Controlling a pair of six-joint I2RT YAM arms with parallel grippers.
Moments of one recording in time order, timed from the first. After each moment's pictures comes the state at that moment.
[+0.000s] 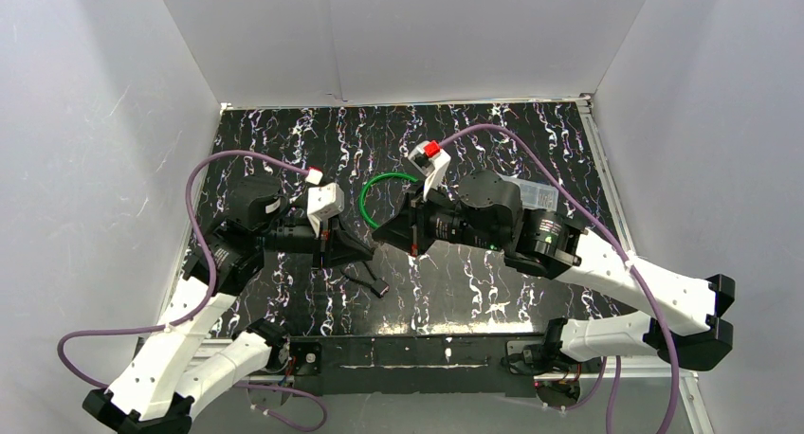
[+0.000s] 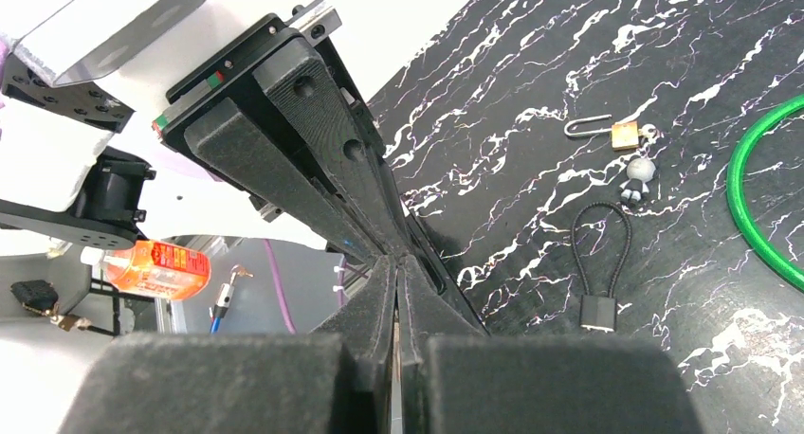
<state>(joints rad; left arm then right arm) -0.52 0.81 1.05 -0.67 0.97 0.11 1.21 1.17 1.35 -0.40 -0.05 0.57</state>
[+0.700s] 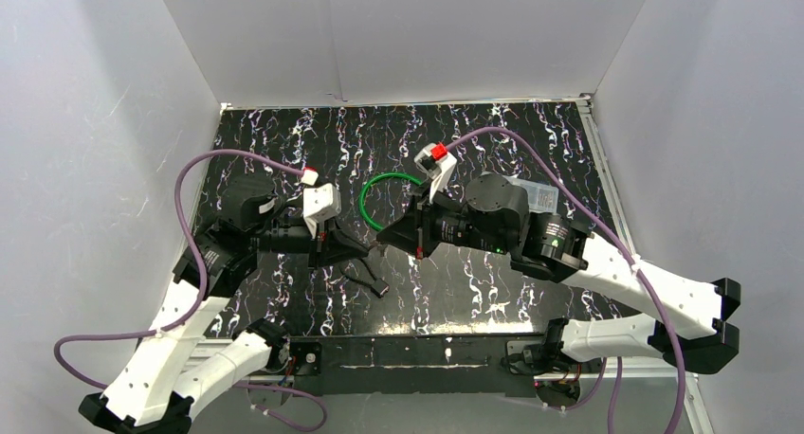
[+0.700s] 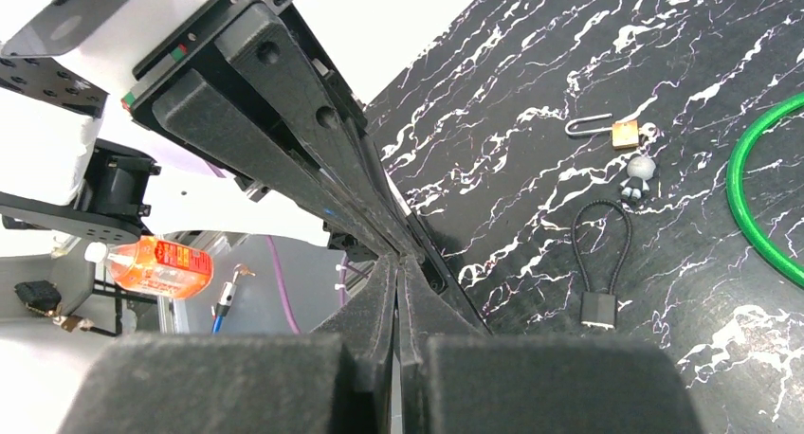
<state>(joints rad) -0.52 0.81 1.11 -0.74 0.91 0.17 1.22 1.14 1.32 -0.40 -0.05 0.57</state>
